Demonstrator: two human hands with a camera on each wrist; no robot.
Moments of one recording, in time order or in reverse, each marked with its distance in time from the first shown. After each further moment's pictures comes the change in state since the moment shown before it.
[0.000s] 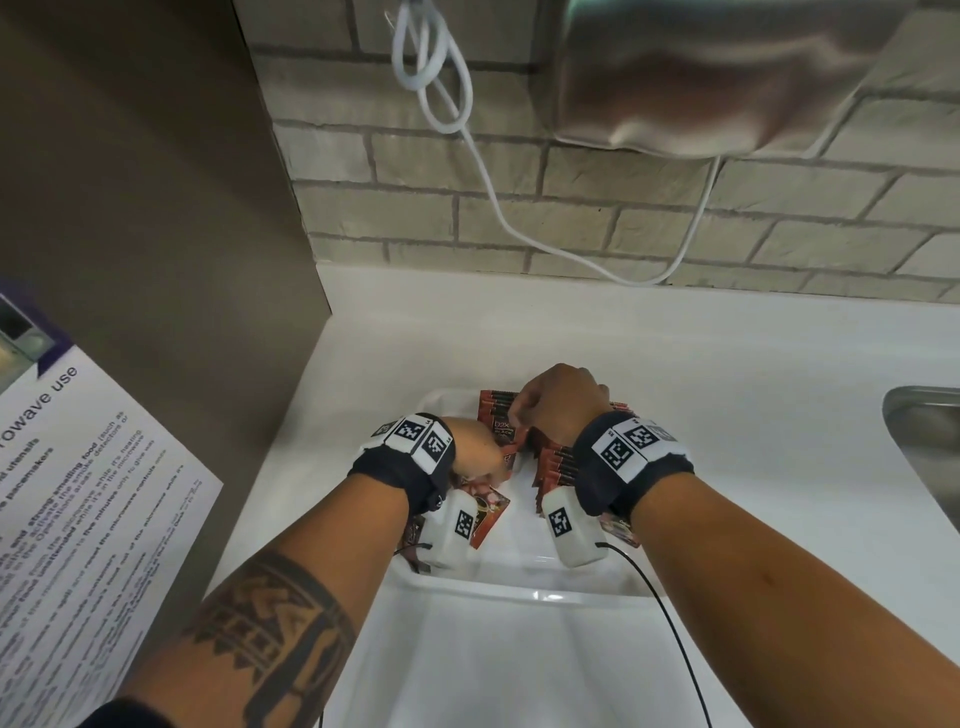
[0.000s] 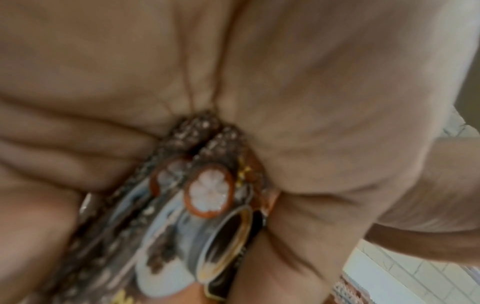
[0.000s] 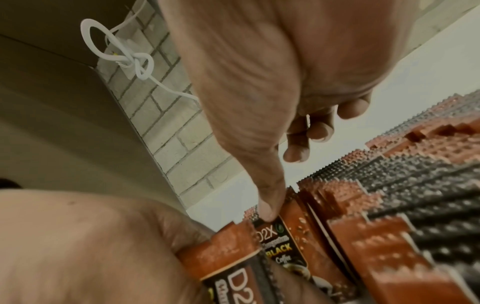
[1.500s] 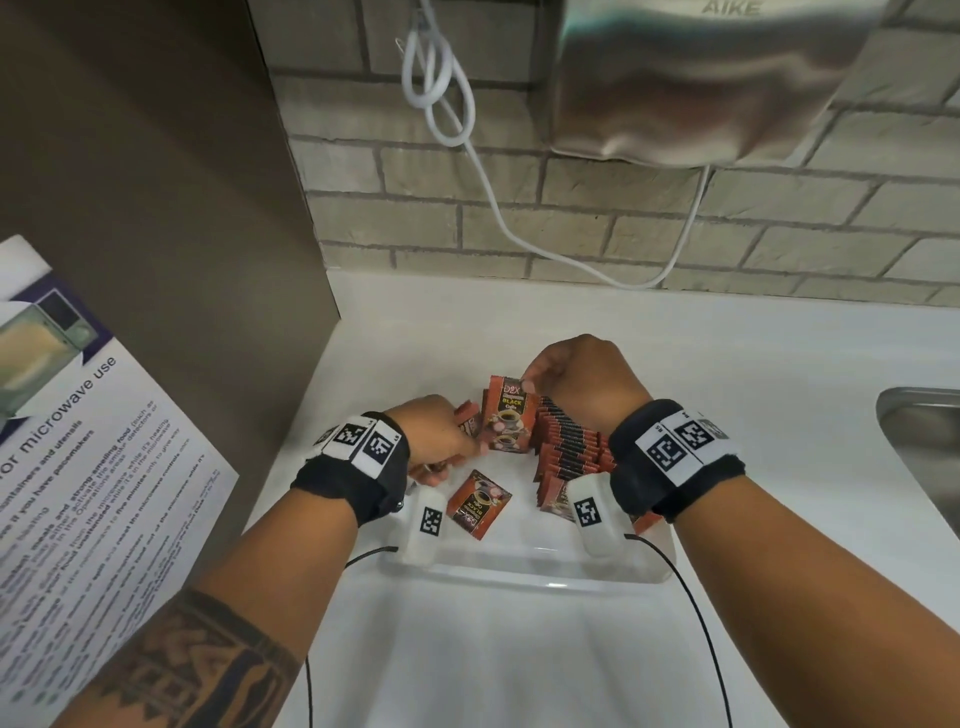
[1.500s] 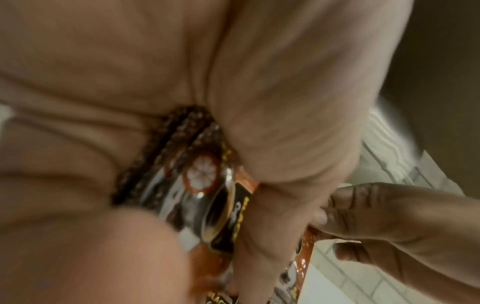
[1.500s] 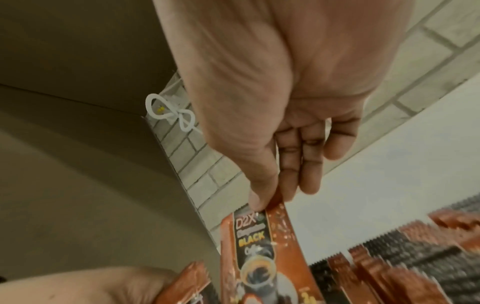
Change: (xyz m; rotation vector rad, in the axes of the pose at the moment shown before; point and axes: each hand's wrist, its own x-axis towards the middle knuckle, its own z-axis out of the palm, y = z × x) left_hand -0.027 -0.041 -0.005 -0.471 0.183 0.046; right_hand -0.029 0.008 -0.037 0.312 0.139 -0.199
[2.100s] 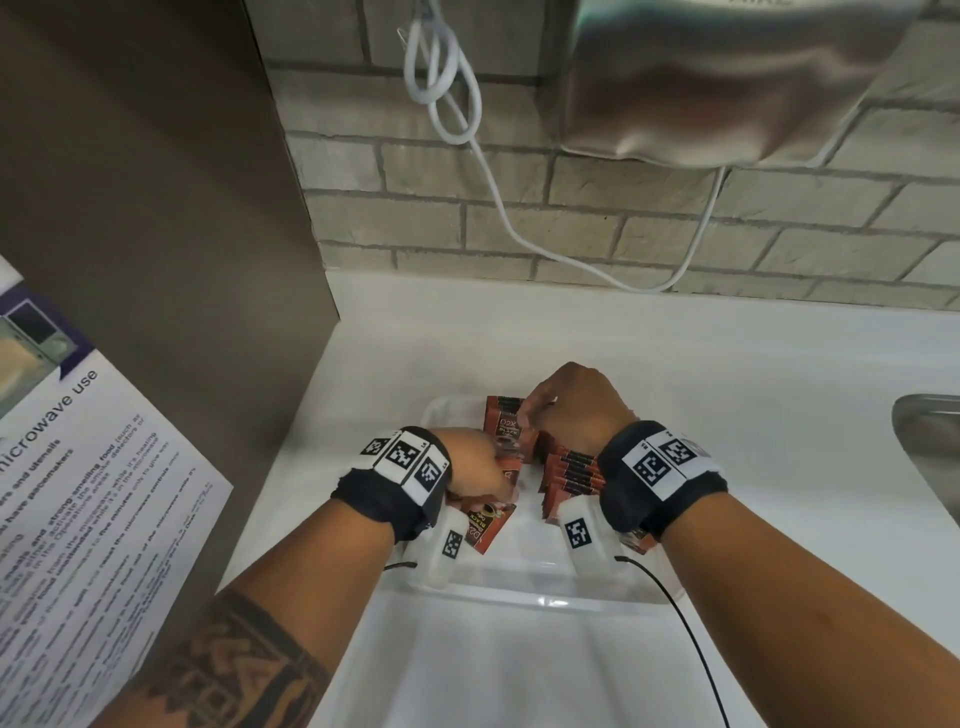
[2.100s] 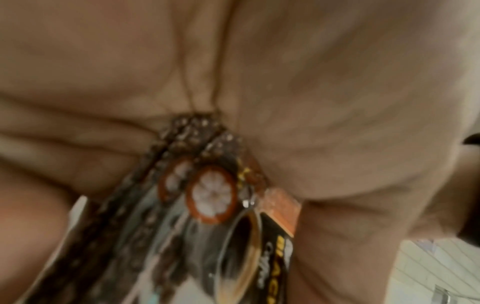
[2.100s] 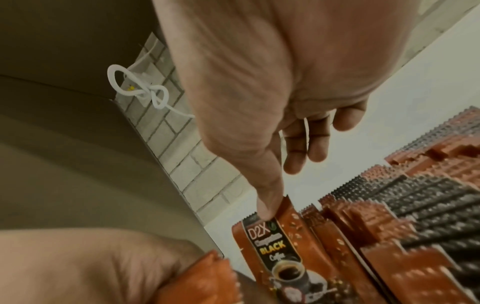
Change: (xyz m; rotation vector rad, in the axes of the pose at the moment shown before) left_hand 0.015 0.020 0.025 0.533 -0.146 0.046; right_hand 0.014 0.010 0.031 -0.126 -0.090 0.156
